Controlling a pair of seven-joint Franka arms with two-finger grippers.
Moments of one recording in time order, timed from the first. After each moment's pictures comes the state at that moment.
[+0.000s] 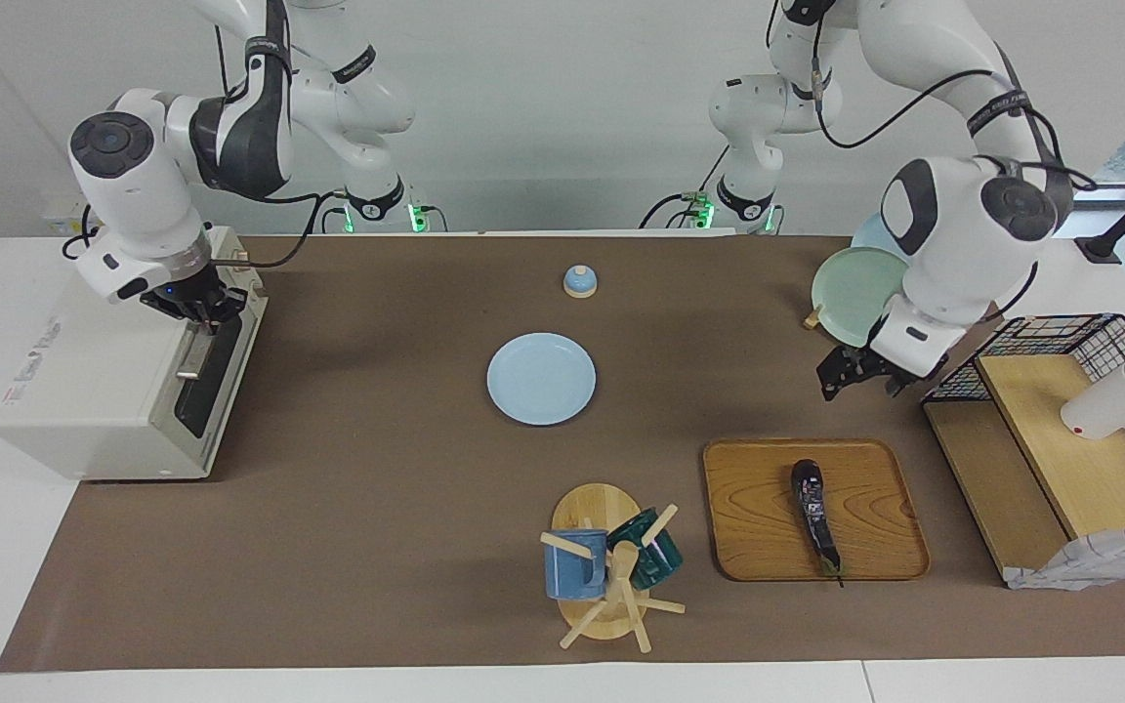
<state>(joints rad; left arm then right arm) -0.03 0.32 -0.09 -1.65 -0.01 1.97 -0.09 -0.17 -0.03 0.04 -2.00 -0.23 1.87 -0.07</state>
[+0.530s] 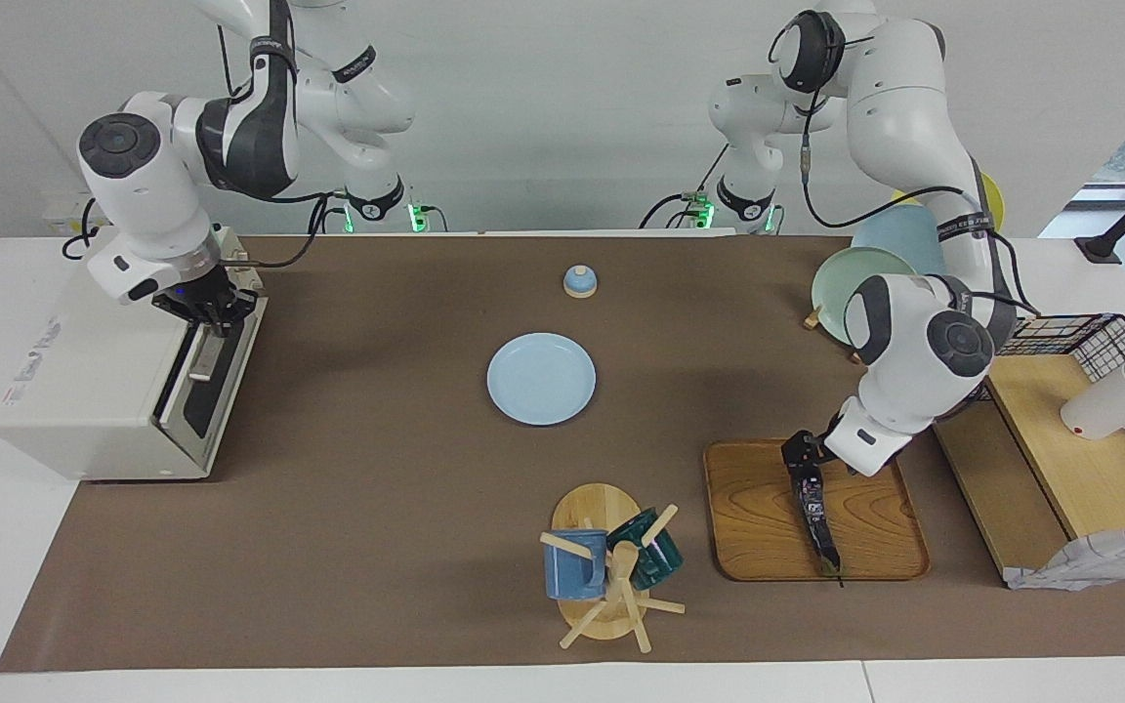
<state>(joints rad) -0.07 0.58 -0.10 -1.49 0.00 2.06 -0.05 -0.16 -0.05 0.05 -2.04 -0.16 1.91 -0.07</state>
